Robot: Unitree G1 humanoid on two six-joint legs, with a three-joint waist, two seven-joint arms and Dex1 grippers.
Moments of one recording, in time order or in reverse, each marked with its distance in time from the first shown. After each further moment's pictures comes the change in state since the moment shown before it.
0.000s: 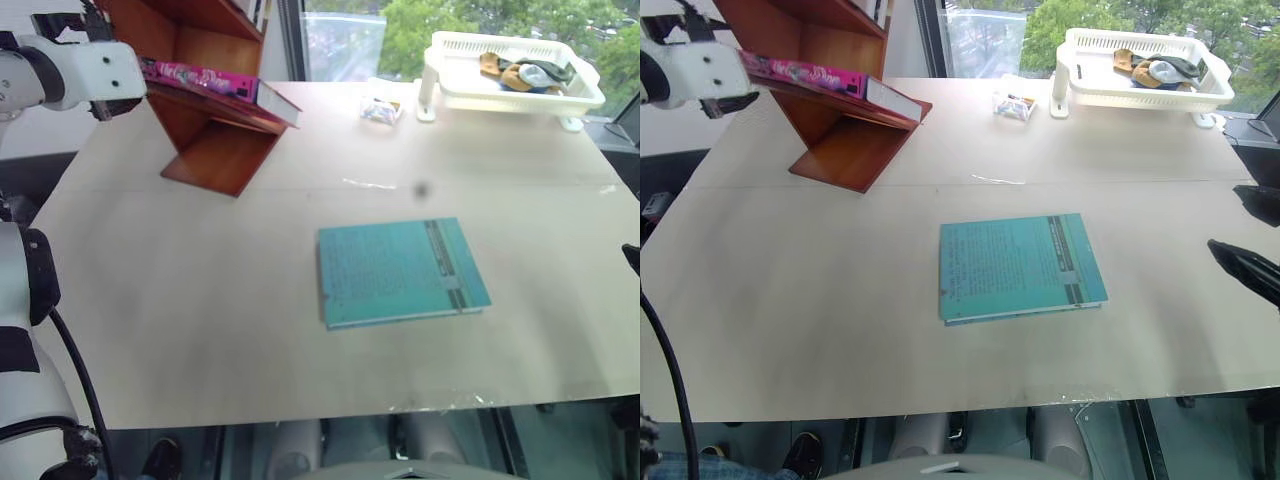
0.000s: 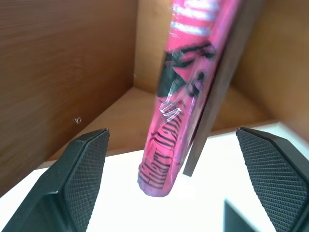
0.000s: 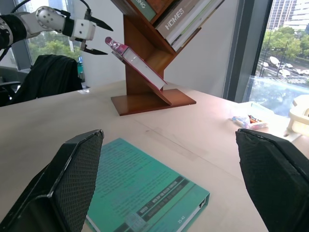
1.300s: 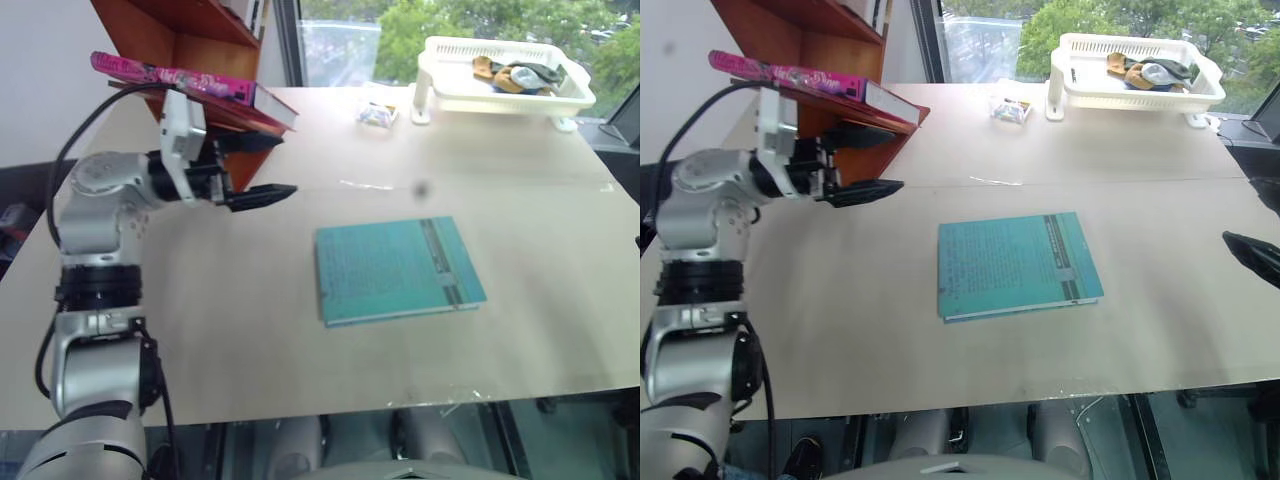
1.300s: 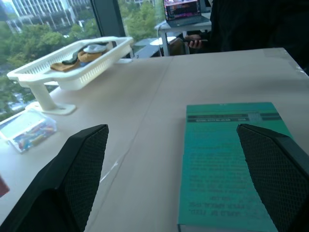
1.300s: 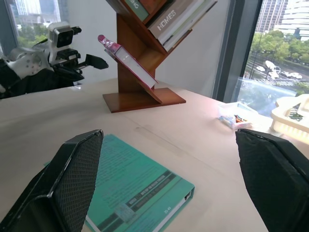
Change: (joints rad) left arm 0.771 -0.395 0.444 -1.164 -0.993 1.029 -0.604; right arm -0.034 -0.046 -0.018 0.069 -0.041 0.000 0.045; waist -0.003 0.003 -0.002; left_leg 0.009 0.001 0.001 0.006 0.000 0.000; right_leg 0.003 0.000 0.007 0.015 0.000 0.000
